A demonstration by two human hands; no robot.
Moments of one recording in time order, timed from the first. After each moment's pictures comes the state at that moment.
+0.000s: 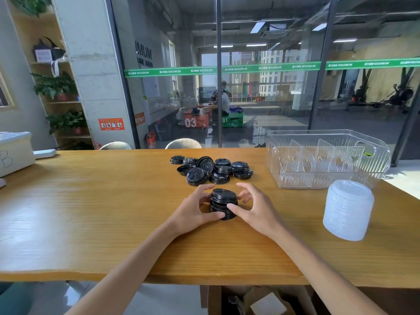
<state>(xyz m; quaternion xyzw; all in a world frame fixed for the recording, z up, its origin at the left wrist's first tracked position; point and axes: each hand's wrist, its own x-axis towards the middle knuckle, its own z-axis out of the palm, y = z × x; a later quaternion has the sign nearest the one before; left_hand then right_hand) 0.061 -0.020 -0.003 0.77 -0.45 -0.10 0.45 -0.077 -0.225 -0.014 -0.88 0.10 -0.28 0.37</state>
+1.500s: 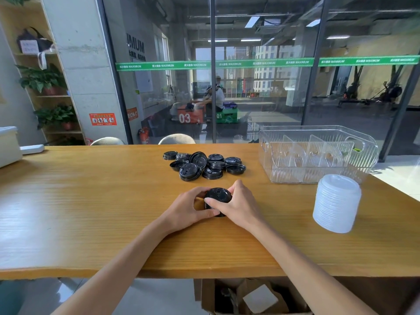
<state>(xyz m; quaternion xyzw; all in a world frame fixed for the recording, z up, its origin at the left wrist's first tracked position) 0.049 -0.023 0.005 0.79 -0.48 -0.05 0.39 -0.061 -0.194 -0.005 -0.89 0.20 -0.26 0.32</state>
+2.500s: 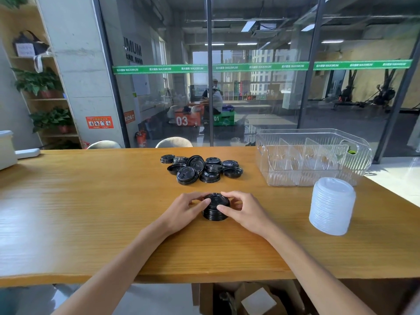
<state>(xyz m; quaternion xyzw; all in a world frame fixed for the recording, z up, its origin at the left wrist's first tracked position) 0.054 -0.023 0.006 0.77 -0.48 -0.07 0.41 -0.085 -0.222 -0.006 -0.88 0.11 -0.20 0.41</state>
